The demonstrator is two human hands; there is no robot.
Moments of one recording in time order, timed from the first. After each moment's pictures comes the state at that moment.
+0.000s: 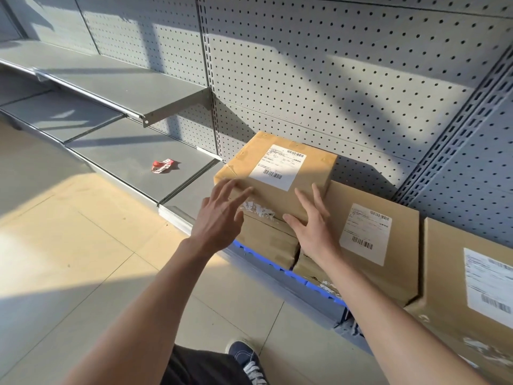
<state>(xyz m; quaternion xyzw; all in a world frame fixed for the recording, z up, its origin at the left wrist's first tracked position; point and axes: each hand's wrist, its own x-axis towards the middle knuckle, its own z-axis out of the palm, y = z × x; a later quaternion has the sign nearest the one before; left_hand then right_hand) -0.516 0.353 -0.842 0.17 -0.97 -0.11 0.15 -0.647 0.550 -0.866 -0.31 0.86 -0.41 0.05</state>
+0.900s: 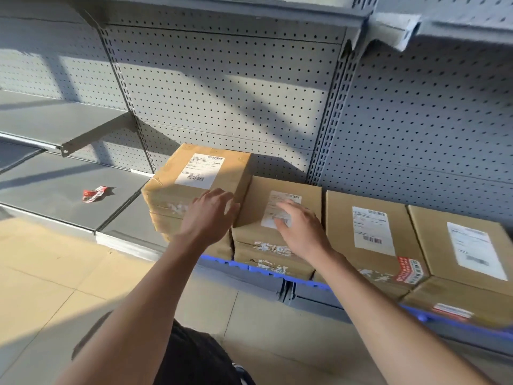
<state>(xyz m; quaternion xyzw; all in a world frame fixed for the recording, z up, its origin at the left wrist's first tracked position) -0.548 0.485 -0.783 0.09 -0.98 -0.14 0.15 -0.608 0.706 -0.789 -0.26 0.92 -0.30 0.03</state>
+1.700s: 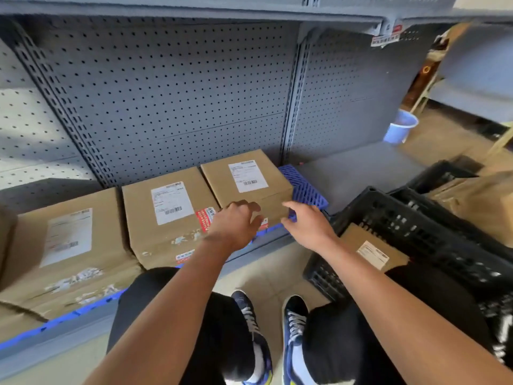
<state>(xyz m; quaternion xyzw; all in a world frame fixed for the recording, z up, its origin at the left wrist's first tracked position) -0.573 0.938 -0.793 -0.27 -0.95 -0.16 -0.06 -0.499 1.119 -0.780 0.14 0.96 -0.25 0.03</state>
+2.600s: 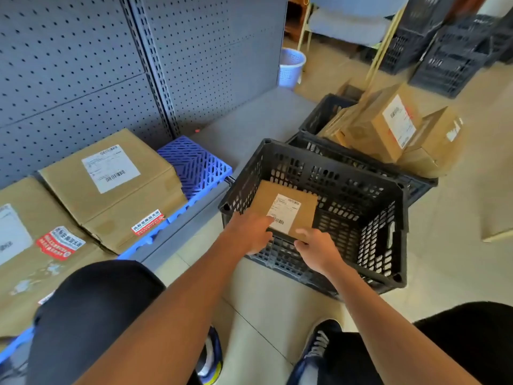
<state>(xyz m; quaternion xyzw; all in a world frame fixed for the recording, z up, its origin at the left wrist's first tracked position) -0.476 1.191 -0.886 -0.54 -0.82 0.00 -0.18 -0.313 1.299 -0.898 0.40 0.86 -0.31 0.06</state>
